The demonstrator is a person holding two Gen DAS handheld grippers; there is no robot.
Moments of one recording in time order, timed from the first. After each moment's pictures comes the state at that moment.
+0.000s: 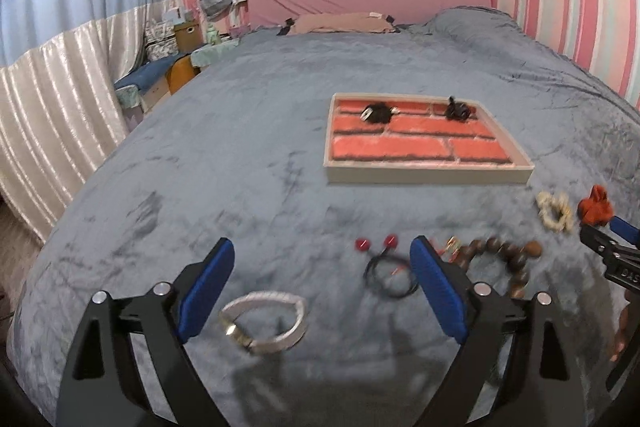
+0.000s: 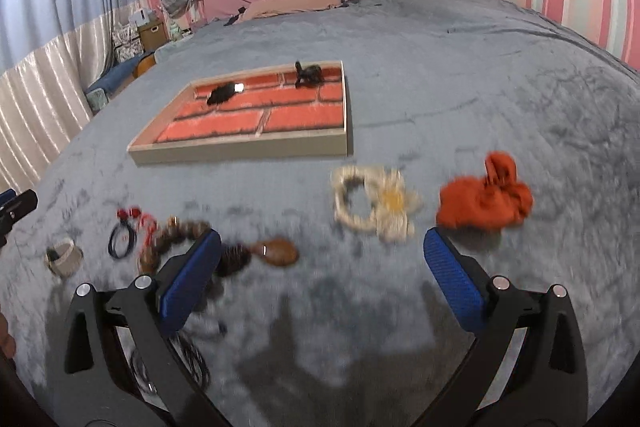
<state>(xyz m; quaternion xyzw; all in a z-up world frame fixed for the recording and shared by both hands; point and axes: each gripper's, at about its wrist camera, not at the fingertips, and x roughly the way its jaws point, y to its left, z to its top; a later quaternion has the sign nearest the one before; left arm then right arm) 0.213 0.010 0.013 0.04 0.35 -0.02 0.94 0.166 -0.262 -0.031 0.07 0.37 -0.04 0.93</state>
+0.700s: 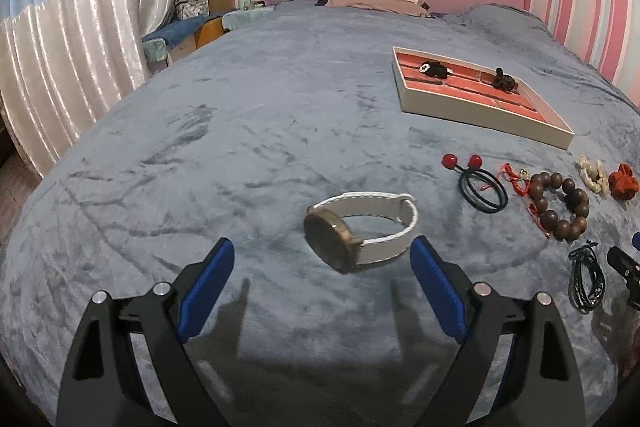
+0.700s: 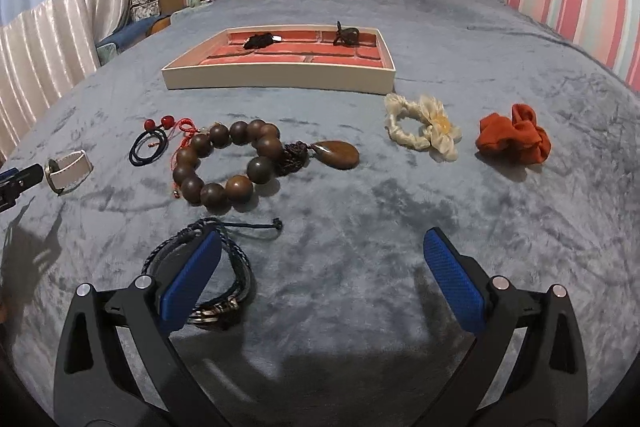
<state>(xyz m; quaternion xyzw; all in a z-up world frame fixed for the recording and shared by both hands) 0.176 0.092 -0.054 -0.01 0.38 0.02 0.93 0.121 -0.195 -0.070 0.00 0.38 -0.02 0.92</state>
